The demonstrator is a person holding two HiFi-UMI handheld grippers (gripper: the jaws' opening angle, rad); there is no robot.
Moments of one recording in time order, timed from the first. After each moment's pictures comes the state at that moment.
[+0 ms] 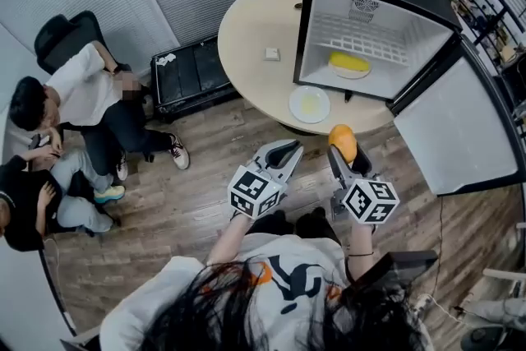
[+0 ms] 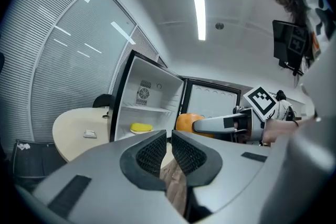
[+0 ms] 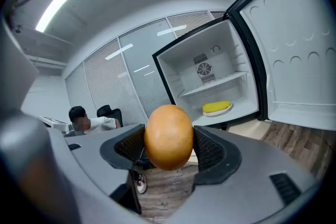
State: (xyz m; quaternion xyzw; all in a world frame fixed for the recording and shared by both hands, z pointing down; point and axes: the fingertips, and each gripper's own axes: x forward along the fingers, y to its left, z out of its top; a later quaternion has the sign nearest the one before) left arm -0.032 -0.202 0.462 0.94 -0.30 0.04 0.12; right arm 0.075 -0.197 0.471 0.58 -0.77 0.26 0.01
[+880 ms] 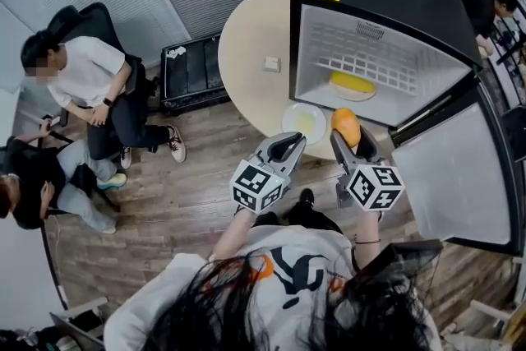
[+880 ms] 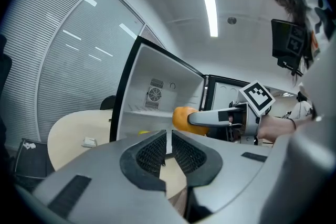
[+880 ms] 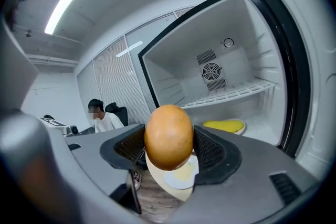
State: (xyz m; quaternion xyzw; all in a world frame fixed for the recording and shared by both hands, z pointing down) left arm 0.025 -0.301 0.466 0.92 -0.36 0.04 0.13; right arm 0.127 -0.325 0.462 0.52 -0.82 0.24 0.03
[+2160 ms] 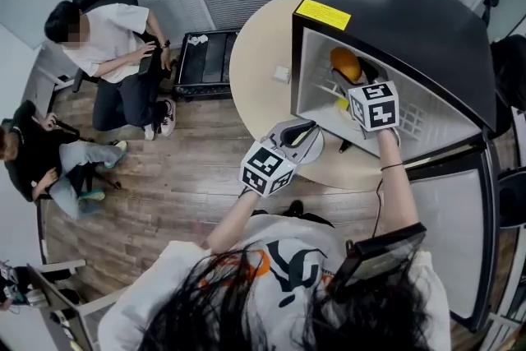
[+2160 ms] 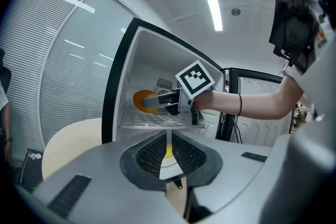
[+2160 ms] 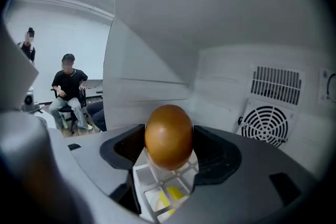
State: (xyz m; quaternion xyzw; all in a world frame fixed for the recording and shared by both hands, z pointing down) left arm 0.069 -0.395 0.460 0.90 -0.41 0.05 0.11; right arm 0.100 -0.558 0.430 0.39 -0.89 0.02 0.22
